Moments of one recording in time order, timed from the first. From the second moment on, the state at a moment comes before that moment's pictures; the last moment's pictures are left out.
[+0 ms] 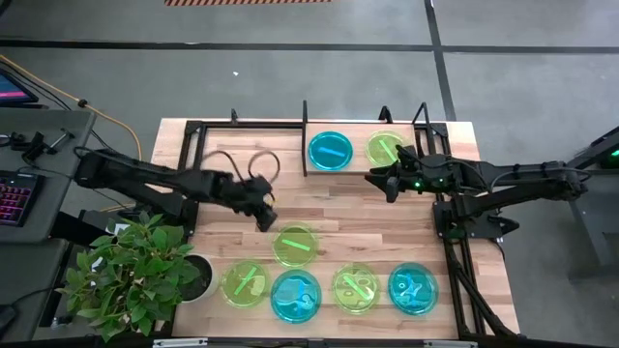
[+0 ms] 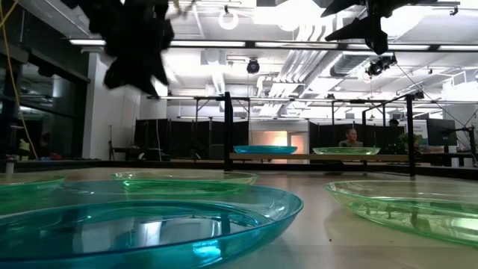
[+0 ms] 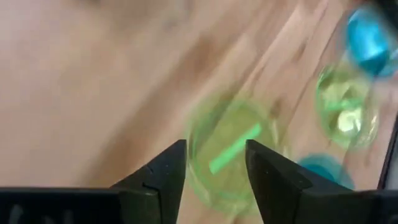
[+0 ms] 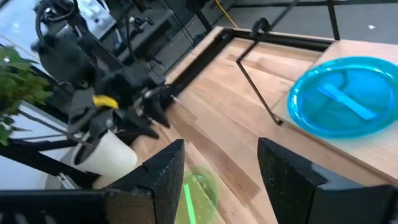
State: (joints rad) left arm -0.07 1.24 0.82 -0.48 -0.07 -0.79; right arm 0.02 0.84 0.76 -0.27 0.29 0.76
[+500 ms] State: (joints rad) left arm -0.08 1.57 0.77 -0.31 0.01 -1.06; right arm 0.02 0.84 0.76 -0.30 0.28 0.76
